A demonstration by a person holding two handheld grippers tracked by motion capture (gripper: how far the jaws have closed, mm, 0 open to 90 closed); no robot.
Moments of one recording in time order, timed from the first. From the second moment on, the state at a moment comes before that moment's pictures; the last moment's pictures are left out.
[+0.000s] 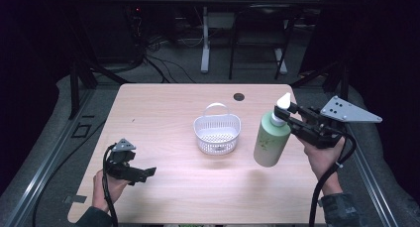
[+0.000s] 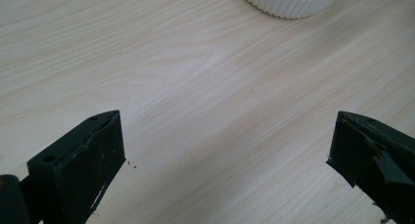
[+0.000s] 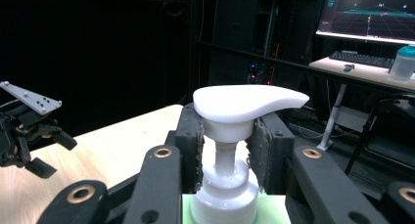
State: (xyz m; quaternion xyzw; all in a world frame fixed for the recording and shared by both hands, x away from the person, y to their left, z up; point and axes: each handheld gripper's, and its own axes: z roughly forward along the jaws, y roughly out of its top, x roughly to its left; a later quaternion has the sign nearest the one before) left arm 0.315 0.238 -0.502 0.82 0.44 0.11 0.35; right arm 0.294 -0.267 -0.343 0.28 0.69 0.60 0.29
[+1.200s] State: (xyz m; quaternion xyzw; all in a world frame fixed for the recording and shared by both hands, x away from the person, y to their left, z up) left arm 0.316 0.237 -0.502 0.83 0.43 0.11 0.34; right arm 0.305 -0.257 -0.314 0.26 0.69 0.61 0.29
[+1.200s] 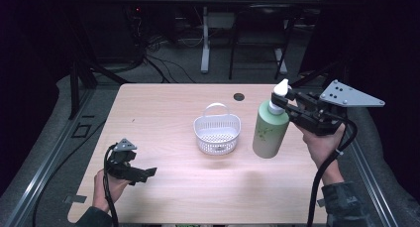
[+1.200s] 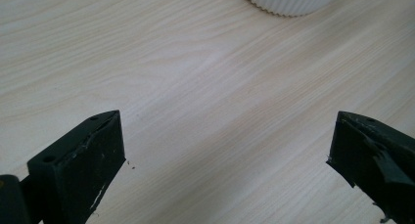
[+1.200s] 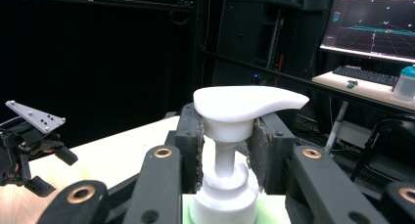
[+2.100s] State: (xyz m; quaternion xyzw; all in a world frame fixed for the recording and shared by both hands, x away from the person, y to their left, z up) left arm 0.316 0.235 -0.503 0.83 0.43 0.11 0.35; right arm 0.320 -0.232 -0.297 0.24 0.70 0.61 0.28
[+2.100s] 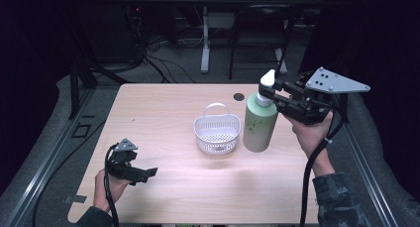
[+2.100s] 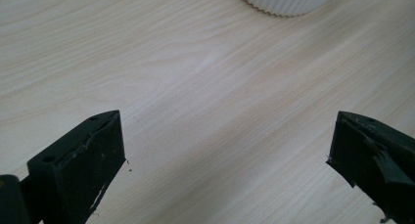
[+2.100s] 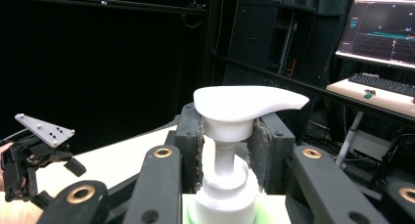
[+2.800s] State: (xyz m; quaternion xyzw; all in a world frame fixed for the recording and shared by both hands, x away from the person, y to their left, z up) left arm 0.316 0.236 -0.502 0.83 0.43 0.11 0.35; right arm 0.332 -0.214 -0.287 0.23 0.70 0.62 0.28
